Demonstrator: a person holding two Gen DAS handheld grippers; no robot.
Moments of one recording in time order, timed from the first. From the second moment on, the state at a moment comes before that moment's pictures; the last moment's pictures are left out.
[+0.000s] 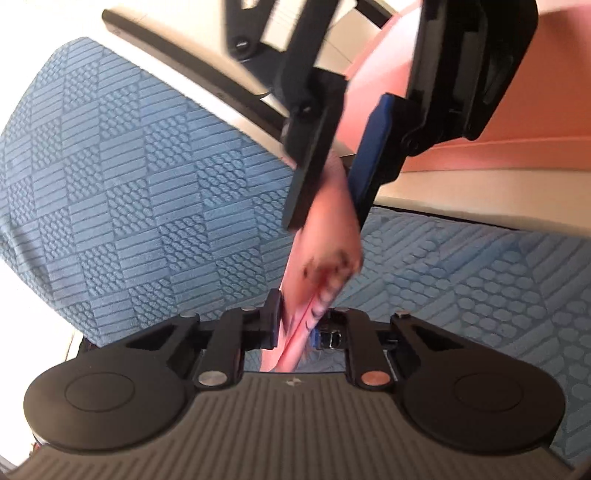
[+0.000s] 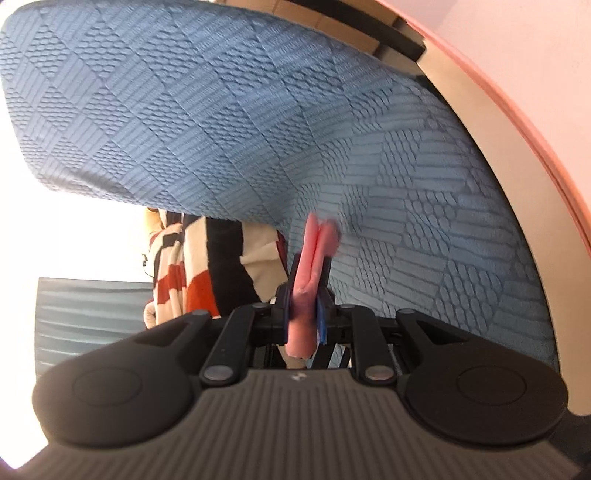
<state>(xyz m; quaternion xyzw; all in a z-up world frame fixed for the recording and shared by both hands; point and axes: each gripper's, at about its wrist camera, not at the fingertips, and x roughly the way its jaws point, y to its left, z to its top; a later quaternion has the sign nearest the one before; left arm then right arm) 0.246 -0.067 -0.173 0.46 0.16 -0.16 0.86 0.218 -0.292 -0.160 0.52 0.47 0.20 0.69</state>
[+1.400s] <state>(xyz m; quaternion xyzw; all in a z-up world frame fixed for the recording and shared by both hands) 0.234 0.029 -0.102 0.04 0.35 -0.17 0.92 0.232 -0.245 -0.119 0.36 0.36 0.29 0.81</state>
